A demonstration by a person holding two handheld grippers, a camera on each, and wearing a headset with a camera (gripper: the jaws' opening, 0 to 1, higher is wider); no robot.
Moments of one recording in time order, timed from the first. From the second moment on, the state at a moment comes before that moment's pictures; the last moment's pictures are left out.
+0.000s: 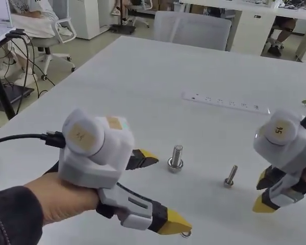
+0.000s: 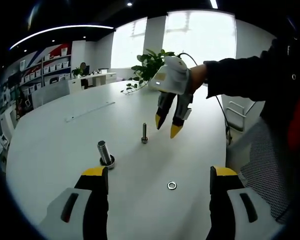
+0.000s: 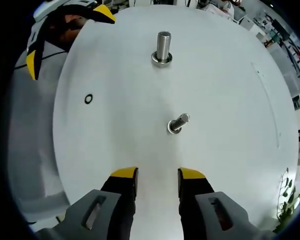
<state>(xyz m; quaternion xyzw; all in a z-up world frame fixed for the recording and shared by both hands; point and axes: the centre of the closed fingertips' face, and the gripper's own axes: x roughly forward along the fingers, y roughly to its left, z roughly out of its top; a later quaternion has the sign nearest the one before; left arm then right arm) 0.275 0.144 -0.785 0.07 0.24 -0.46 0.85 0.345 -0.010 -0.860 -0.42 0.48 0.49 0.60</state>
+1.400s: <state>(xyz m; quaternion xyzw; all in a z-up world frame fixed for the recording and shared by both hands) 0.271 0.153 -0.779 0.07 0.23 -0.45 0.86 0.269 0.098 -0.861 -0.43 0.42 0.59 0.54</state>
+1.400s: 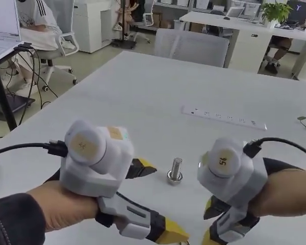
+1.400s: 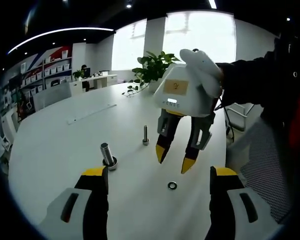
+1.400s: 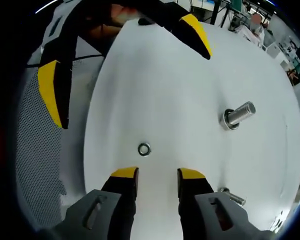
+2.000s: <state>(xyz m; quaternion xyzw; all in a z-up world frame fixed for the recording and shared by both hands) 0.272 0.157 -0.774 0.07 0.23 -0.45 0.86 0.252 0.120 -0.876 -0.45 0.41 0.61 0.51</state>
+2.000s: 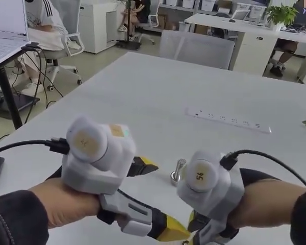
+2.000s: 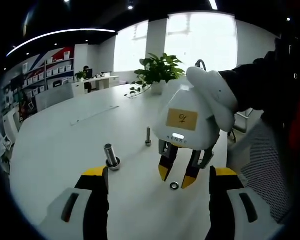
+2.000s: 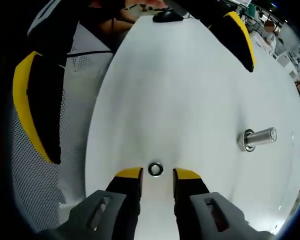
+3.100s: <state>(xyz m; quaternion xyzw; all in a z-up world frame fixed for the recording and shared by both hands) 0.280 0.162 -0.765 0.06 0.22 -0.44 0.87 0.253 0.119 -0.880 -0.47 0.39 0.61 0.50</state>
